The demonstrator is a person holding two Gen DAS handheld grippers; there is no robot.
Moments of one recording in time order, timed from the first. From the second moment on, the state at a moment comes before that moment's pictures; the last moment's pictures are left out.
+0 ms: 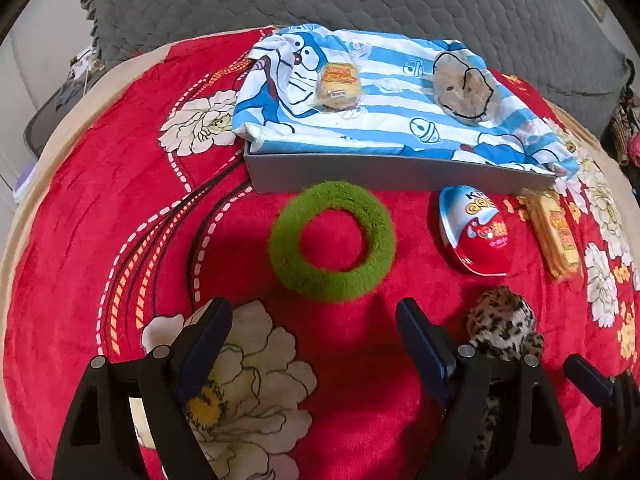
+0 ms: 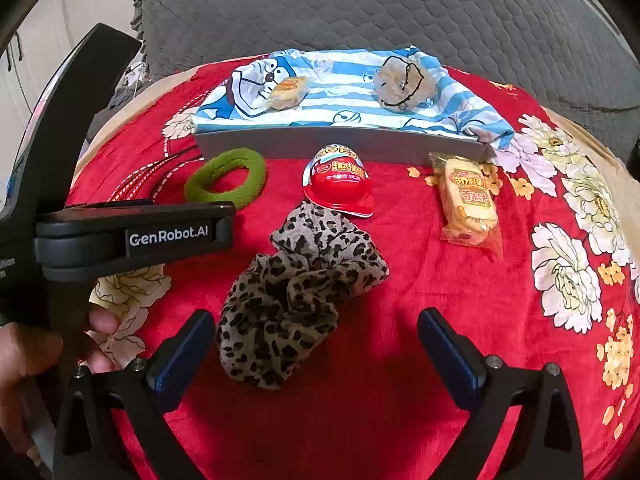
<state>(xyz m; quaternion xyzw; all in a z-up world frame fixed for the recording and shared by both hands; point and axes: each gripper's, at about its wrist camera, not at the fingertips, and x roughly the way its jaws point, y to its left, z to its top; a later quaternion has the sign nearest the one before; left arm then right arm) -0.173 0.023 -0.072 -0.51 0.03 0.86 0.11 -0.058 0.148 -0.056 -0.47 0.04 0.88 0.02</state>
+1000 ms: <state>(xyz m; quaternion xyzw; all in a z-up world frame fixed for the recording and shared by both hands) -0.209 0.033 -0.093 -0.50 0.01 0.86 0.13 -0.092 0.147 -0.082 -0.49 0.04 0.87 0.03</state>
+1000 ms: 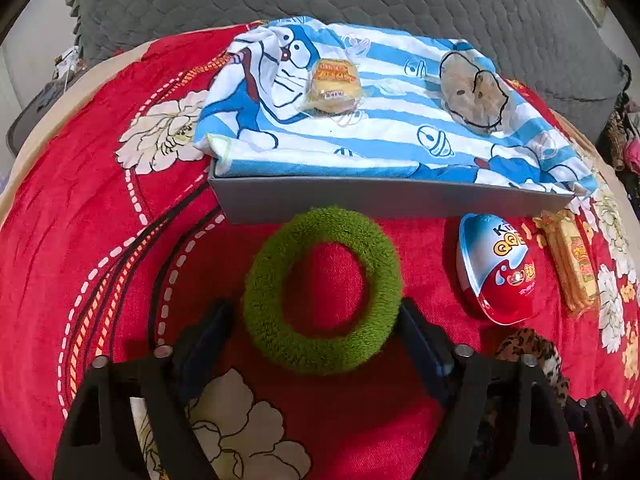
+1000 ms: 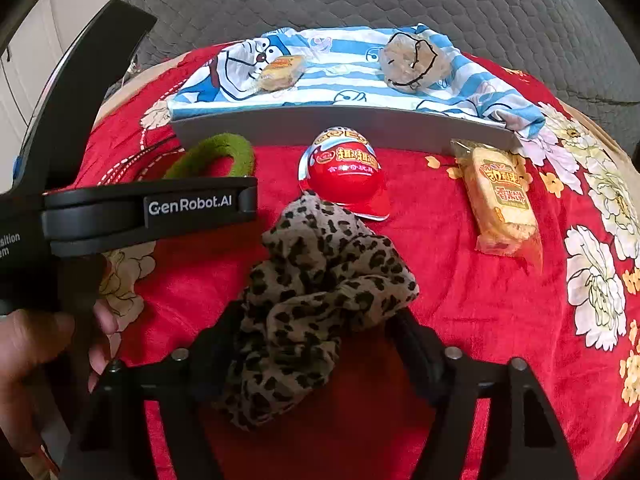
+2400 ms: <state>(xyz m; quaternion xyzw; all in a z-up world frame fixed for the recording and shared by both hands) -0.163 0.027 -0.047 -0.48 -0.02 0.86 0.15 -0.068 0.155 -0.024 -0.45 0.07 0.89 -0.03</state>
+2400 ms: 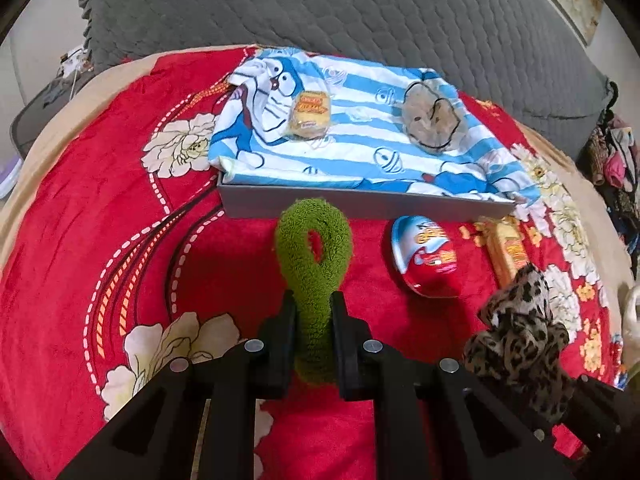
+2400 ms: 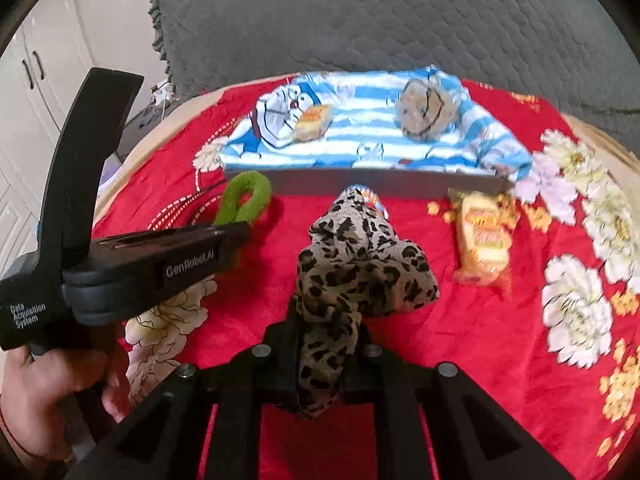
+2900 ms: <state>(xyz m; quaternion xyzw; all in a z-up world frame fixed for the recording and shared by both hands) -0.120 0.037 -0.007 -0.46 -0.02 0.88 0.14 -0.043 0.164 0.012 -0.42 0.06 0.90 -0.05</state>
